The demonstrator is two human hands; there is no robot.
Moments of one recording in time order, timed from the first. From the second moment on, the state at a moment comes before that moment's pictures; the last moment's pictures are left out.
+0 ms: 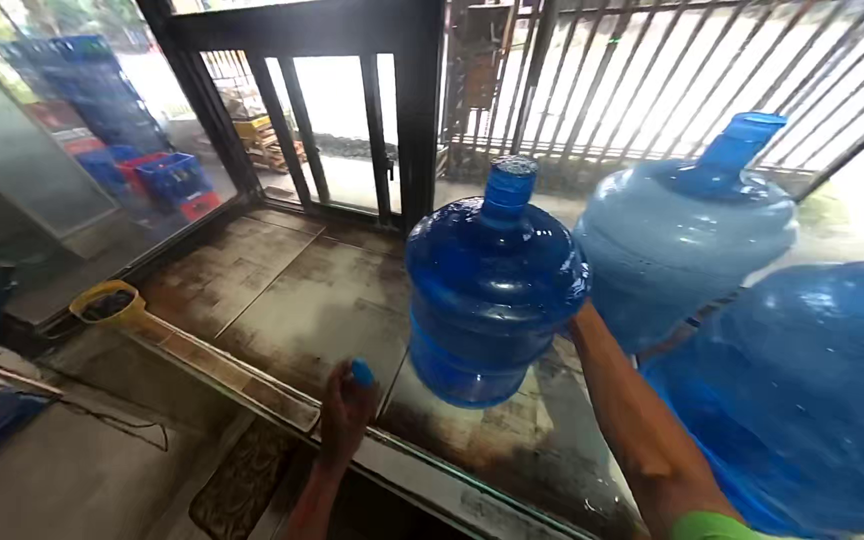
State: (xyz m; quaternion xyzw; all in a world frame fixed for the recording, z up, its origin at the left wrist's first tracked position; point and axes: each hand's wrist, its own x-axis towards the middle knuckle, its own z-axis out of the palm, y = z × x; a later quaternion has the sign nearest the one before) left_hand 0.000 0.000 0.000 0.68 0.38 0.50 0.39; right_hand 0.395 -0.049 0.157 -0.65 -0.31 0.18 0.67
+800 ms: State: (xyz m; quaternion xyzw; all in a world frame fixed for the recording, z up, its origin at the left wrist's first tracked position) left_hand 0.085 -0.010 0.186 0.80 0.04 0.60 0.06; right_hand 0.361 -0.120 0.206 -0.58 -0.72 -0.14 0.35
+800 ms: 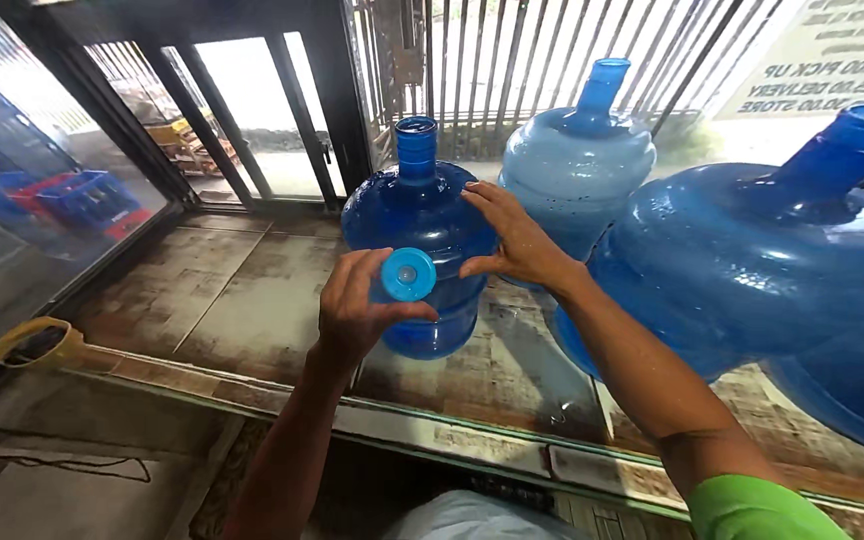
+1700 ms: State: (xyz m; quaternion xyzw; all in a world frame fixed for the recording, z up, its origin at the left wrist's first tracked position) left_hand 0.195 -0.165 0.070 0.89 -0.10 0.30 0.33; right_hand 0.345 -0.386 0.044 -0.72 -0.47 0.15 0.49
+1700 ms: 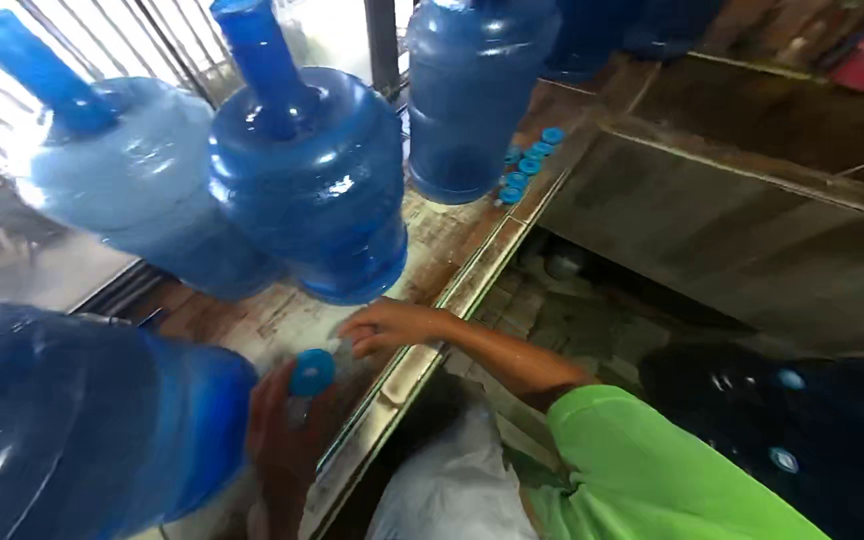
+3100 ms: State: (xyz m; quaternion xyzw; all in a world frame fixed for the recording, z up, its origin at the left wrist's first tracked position) left_hand 0.382 -0.400 -0.034 0.94 -0.10 0.13 0.28; right_hand 0.517 -0.753 0.005 -0.63 0.01 0.01 0.78
